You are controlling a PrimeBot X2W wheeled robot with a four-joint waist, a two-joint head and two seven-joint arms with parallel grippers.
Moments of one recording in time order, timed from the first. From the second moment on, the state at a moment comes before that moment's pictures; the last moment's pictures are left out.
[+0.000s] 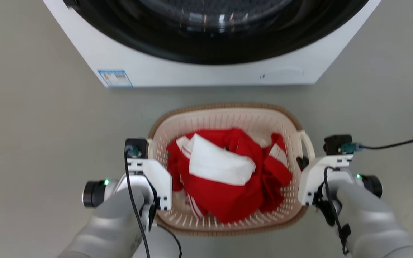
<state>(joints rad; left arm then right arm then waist) -0.81 0.05 -1.29 1.20 -1.29 0.21 -0.09 -0.77 -0.07 0.58 1.31 0.70 0.13 -0.04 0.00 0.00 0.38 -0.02</state>
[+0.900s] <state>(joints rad) -1.05 0.04 -1.28 1.21 -1.26 0.27 -0.24 -0.96 -0.14 0.67 1.24 0.72 0.12 -0.24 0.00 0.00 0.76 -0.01</state>
